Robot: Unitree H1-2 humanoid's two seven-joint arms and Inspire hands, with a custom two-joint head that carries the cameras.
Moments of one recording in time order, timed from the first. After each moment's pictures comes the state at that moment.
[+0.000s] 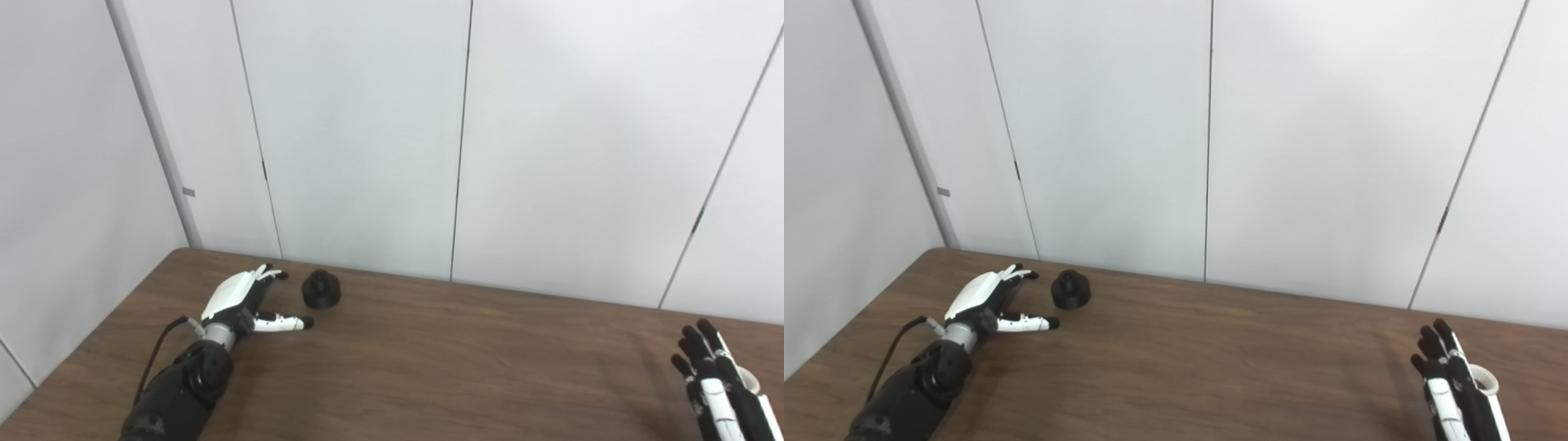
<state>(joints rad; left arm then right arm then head) -0.56 0.55 -0.13 0.73 0.49 -0.07 0.12 -0.20 -0.15 -0.16 0.20 0.25 -0.21 0.12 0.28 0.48</state>
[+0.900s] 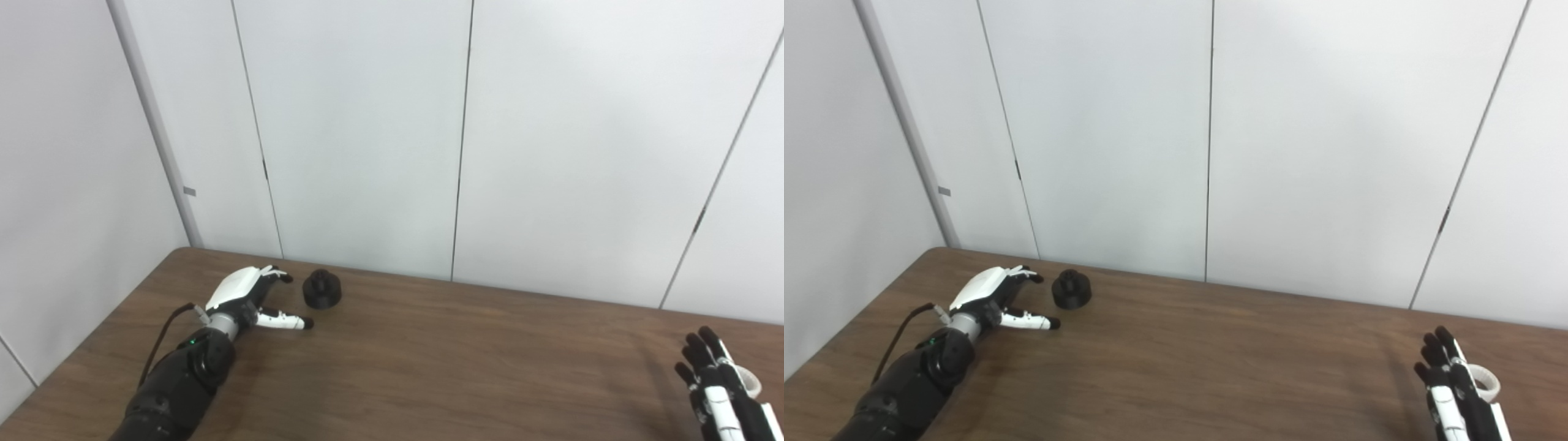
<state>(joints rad) -0.62 0.55 -0.17 0.84 0.51 -0.10 0.10 -0.17 -0.15 -0.16 0.16 0.24 -0.19 0.12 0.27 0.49</state>
